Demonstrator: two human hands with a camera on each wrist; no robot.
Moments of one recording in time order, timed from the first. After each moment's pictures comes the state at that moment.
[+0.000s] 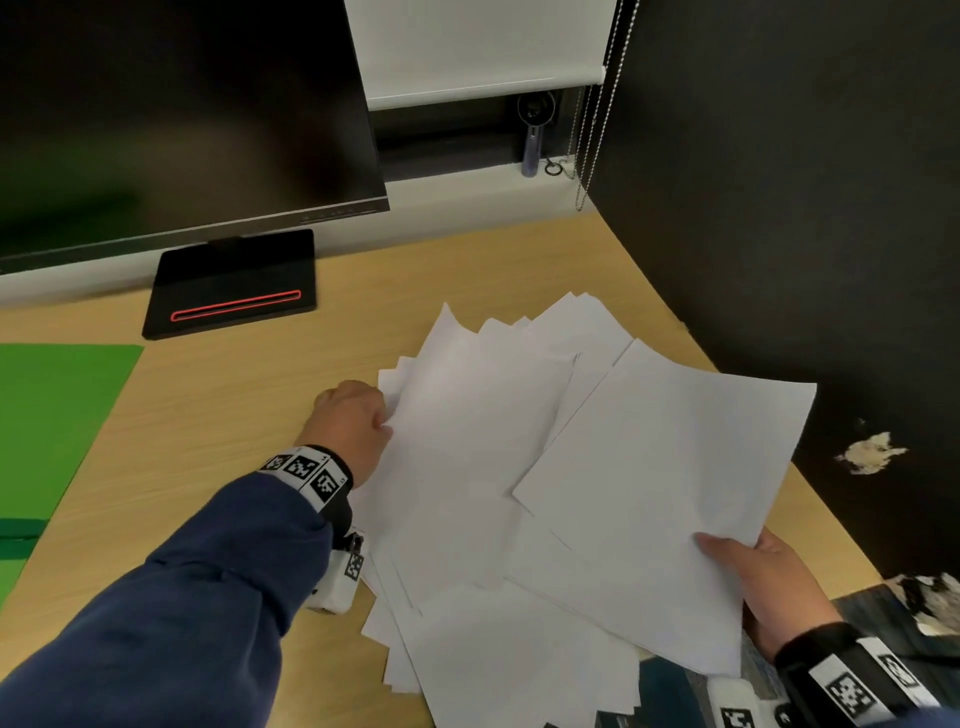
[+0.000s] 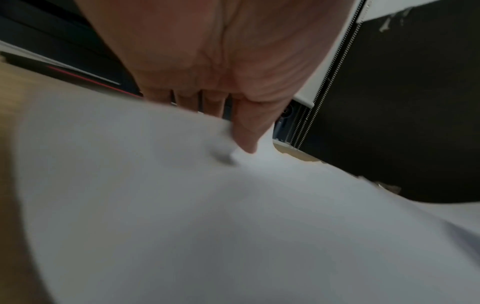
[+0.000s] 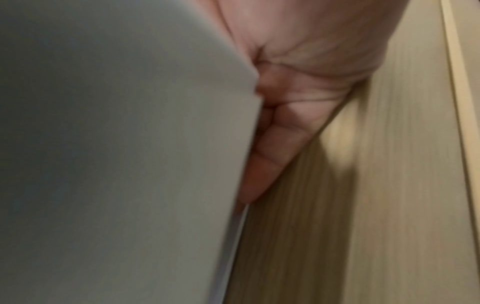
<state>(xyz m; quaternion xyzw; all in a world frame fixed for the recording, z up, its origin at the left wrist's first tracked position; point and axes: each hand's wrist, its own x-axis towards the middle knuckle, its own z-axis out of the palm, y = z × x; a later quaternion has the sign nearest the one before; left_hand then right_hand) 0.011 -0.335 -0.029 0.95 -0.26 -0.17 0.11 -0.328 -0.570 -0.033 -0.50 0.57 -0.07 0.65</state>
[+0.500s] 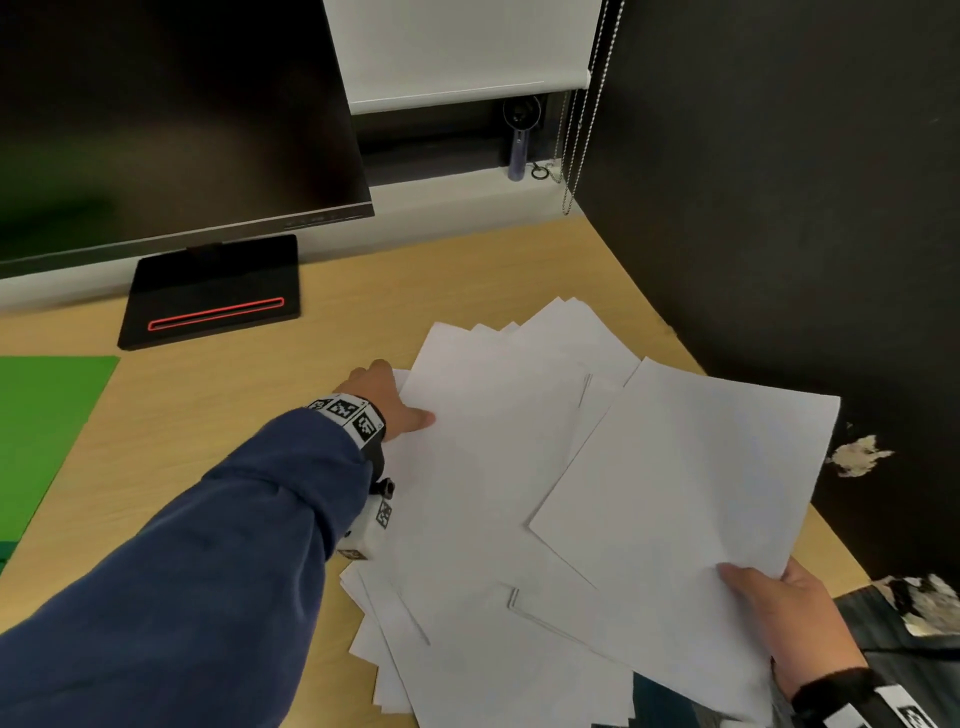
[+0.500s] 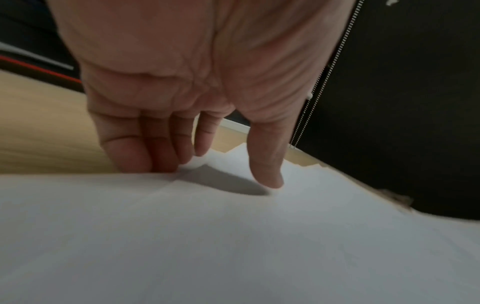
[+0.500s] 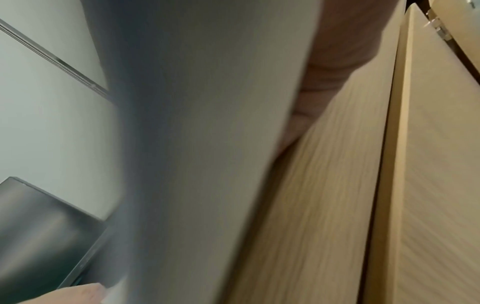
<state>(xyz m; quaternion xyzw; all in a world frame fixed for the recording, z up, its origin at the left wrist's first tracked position) 0.037 -0.397 -0.022 0.94 -0.20 -0.28 0.04 -0.347 -0.564 -0.026 -0.53 0.61 -0.10 0.58</state>
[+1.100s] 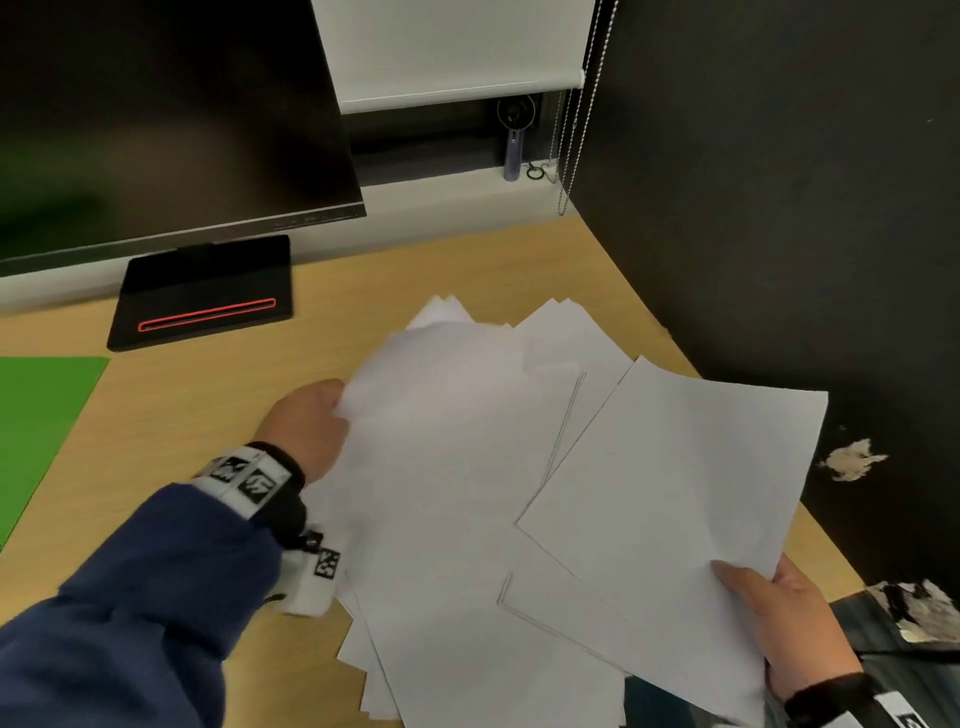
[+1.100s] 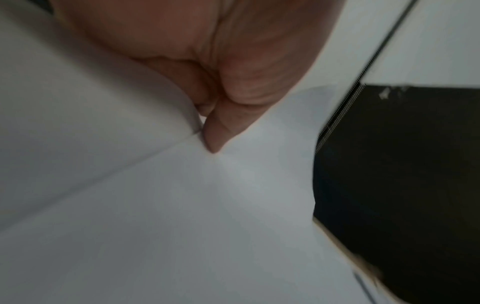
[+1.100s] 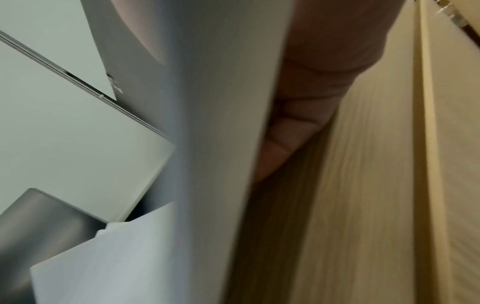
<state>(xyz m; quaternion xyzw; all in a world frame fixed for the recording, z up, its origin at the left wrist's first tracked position) 0.026 -0.336 -0.010 0.93 -0.19 -0.22 0.23 -0.348 -0.569 -0.026 -0.49 0.59 -0.09 0.63</state>
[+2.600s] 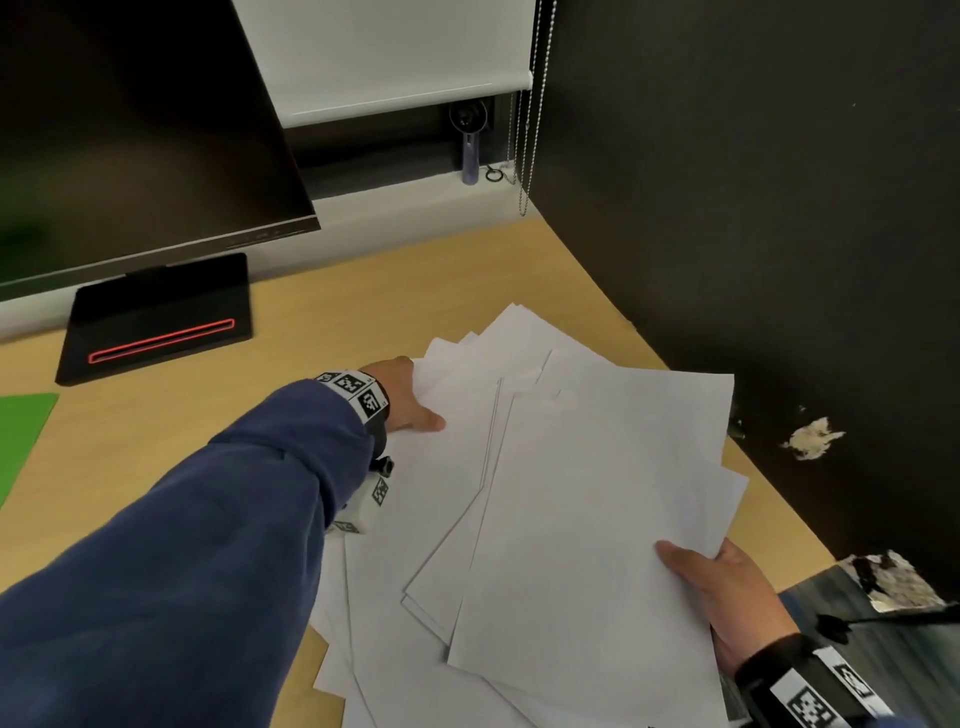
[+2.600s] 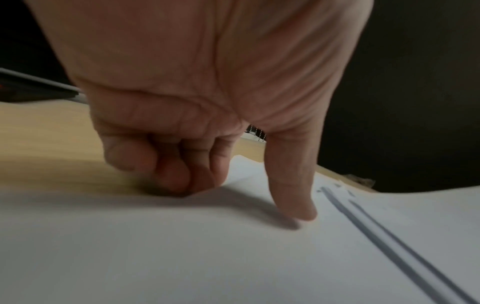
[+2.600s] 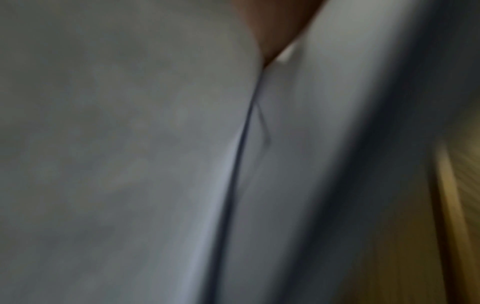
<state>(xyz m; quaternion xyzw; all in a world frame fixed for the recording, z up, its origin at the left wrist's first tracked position) 0.030 -0.462 -0.006 0.89 -0.31 -0.33 -0.03 -0.337 -0.567 -0.055 -0.42 0.55 -0.15 0.70</state>
